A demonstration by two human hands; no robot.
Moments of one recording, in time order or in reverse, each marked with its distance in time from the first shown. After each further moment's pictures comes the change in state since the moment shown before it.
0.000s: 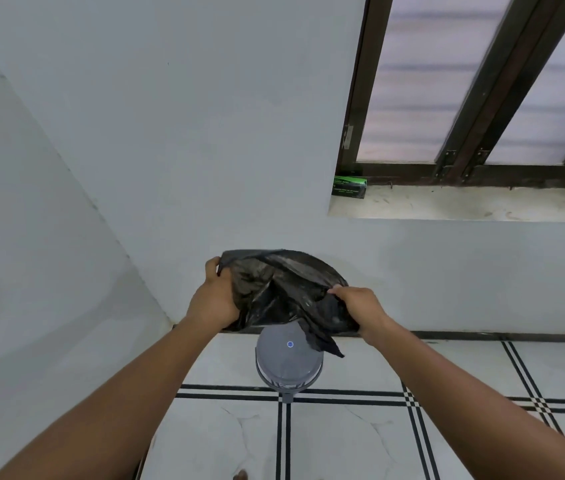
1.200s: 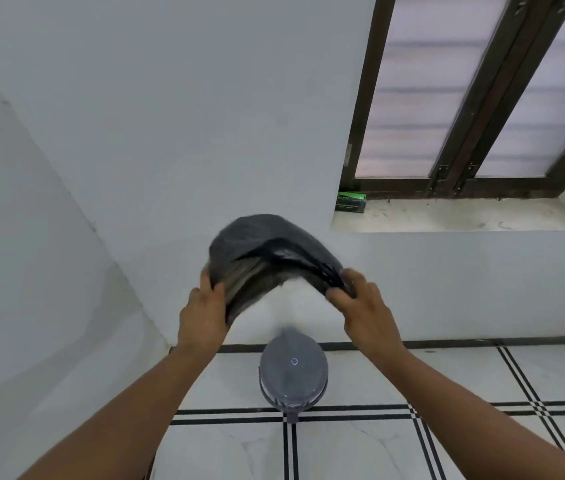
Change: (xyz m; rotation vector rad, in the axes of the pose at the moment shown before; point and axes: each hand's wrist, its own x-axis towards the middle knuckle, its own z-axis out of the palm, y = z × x) left_hand 0.007 -0.048 -0.008 0.190 0.329 0.126; right_hand -0.013 0.003 0.022 -1.178 0.458 -0.989
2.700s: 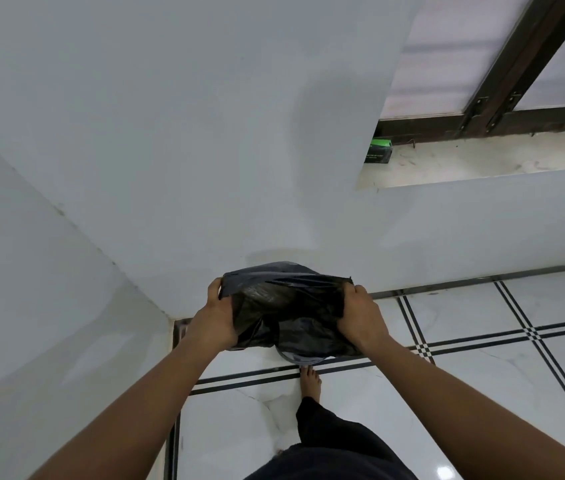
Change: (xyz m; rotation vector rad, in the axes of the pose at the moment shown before) left_hand 0.052 -0.089 0.062 -0.074 -0.637 -0.001; right_hand 0.031 -0.078 0.123 0.249 -0.464 0.492
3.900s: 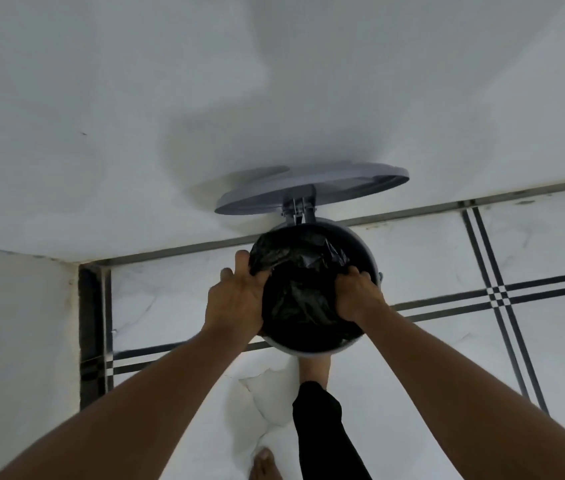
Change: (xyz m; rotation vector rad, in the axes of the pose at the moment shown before) left_hand 0.336 0.000 0.401 0.331 -0.070 0.139; right_hand 0.274 0.202 0.398 -0.248 -0.577 0.156
